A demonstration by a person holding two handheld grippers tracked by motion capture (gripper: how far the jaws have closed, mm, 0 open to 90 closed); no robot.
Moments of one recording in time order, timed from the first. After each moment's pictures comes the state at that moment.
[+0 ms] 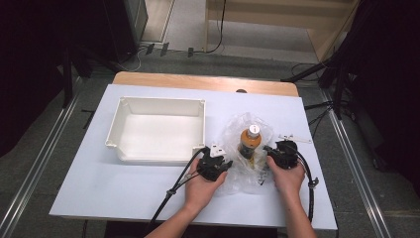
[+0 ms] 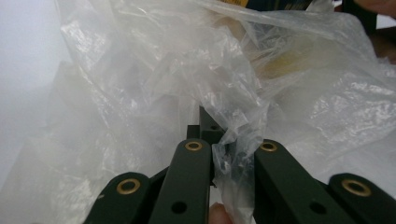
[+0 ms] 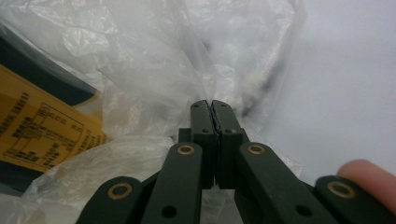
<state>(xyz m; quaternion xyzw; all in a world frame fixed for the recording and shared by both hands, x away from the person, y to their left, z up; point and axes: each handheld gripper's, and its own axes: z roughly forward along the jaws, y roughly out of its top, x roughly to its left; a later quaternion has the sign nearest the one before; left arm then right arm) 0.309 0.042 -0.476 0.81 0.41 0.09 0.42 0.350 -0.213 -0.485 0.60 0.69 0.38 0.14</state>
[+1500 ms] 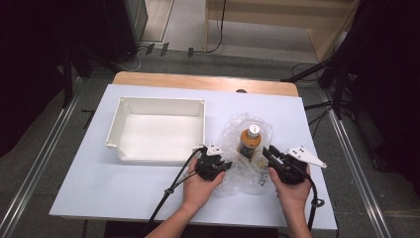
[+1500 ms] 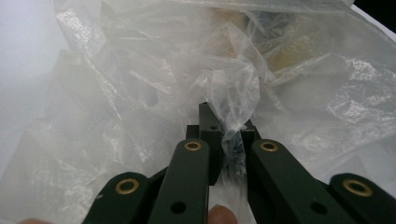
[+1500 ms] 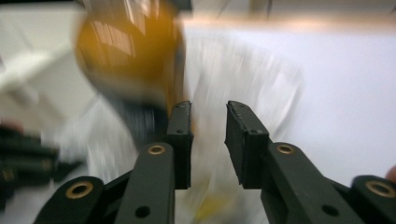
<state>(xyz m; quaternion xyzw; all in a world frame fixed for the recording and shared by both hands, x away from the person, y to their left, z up) 0.312 0.045 -0.480 0.81 0.41 0.06 0.42 0.280 -0.204 -0.428 0.52 0.65 0.49 0.26</state>
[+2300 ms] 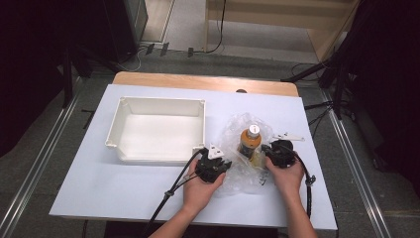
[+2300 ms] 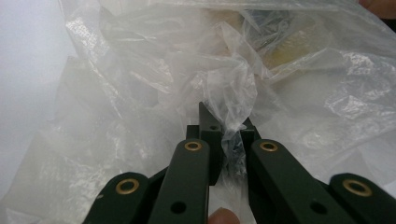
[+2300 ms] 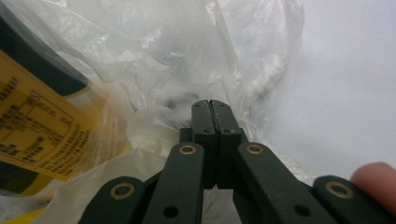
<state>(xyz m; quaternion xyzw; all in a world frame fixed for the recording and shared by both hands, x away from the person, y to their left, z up) 0.307 0.045 -0.479 0.81 0.40 0.09 0.42 0.353 -0.204 -0.481 0.57 0.73 0.35 0.18</state>
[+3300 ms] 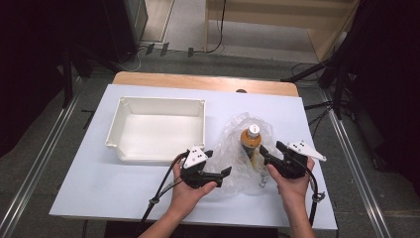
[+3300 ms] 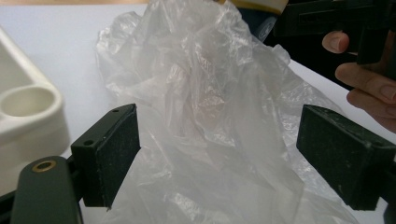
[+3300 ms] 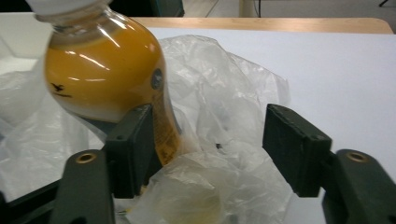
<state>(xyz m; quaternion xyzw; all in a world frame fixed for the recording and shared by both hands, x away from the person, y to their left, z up) 0.279 0.088 -0.452 0.75 0.37 0.11 0.53 0.293 -0.204 -0.432 0.53 0.66 0.47 0.24</state>
